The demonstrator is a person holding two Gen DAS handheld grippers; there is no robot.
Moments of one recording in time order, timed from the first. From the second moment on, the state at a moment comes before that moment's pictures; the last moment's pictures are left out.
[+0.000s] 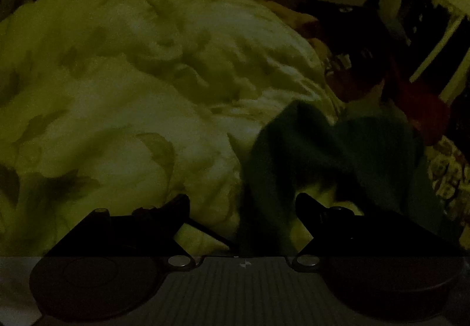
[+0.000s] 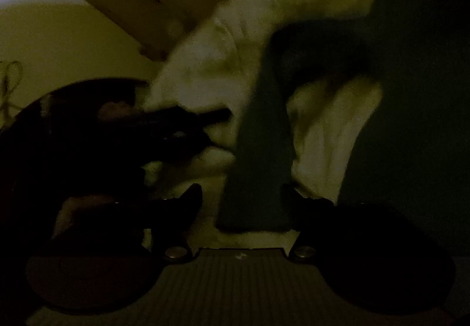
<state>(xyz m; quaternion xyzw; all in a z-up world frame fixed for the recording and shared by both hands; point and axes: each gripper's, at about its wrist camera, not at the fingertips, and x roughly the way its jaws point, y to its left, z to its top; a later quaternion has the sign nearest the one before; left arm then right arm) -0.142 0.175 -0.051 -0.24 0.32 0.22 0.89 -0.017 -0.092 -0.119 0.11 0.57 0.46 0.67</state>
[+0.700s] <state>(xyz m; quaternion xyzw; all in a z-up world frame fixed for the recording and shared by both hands) -0.129 0.172 -0.048 -0.24 0.30 0.22 0.90 -0.027 -0.100 -0.154 0.13 0.61 0.42 0.67</state>
